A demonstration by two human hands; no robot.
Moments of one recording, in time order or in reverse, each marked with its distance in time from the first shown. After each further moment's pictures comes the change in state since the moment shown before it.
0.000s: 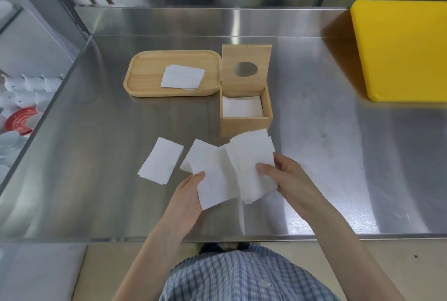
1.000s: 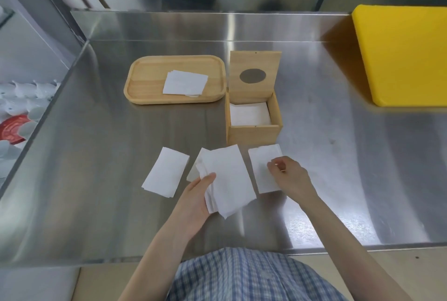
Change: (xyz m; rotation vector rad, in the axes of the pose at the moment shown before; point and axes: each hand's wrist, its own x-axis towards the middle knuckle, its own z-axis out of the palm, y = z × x) left_hand 0.026 0.011 -0.016 -0.054 -0.189 0.044; right_hand 0.052 0.013 0.009 -0.656 0.330 0.021
